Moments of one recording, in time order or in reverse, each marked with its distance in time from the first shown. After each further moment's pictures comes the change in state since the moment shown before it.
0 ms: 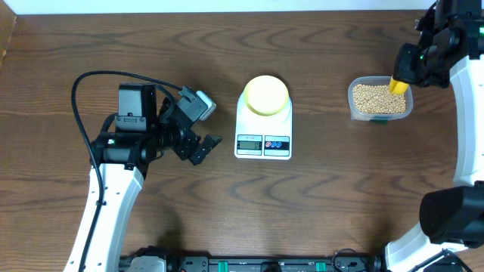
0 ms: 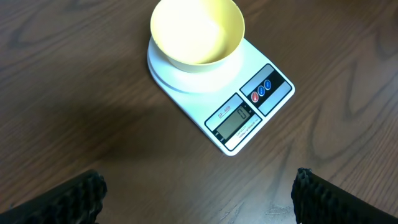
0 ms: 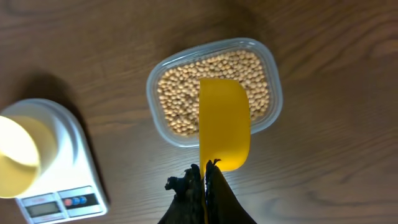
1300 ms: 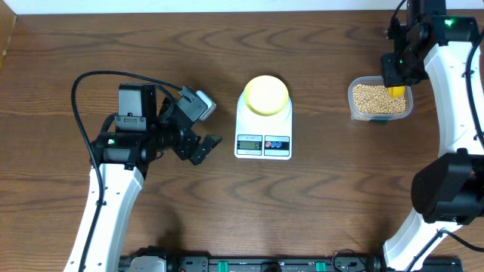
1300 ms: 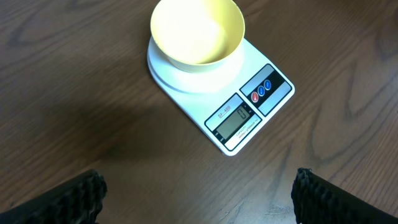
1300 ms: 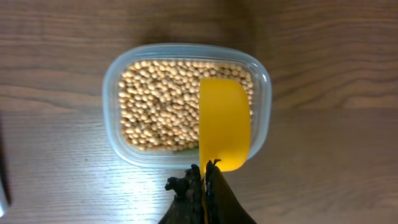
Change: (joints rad) left arm 0.000 0.000 0.000 0.000 0.000 -0.003; right arm 0.052 0.139 0.000 0.038 0.138 -0.284
